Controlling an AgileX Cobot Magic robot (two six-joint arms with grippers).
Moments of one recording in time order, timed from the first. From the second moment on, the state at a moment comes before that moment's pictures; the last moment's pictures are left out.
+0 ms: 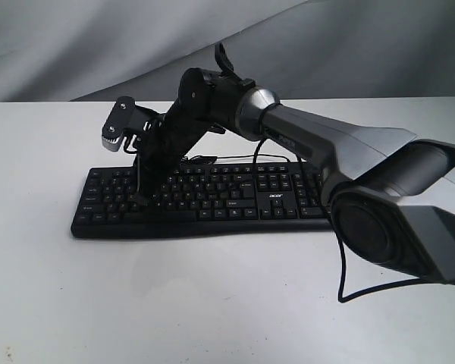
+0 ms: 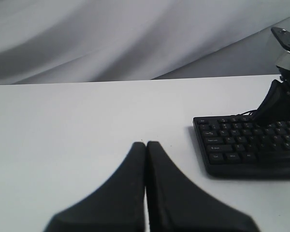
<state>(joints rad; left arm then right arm) 0.15 0.00 0.00 0.07 0.29 -0.12 0.66 2.60 -2.31 0.43 0.89 -0.97</state>
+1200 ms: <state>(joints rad) 0.15 0.00 0.00 0.07 0.29 -0.12 0.66 2.62 -2.31 0.44 0.86 -0.96</state>
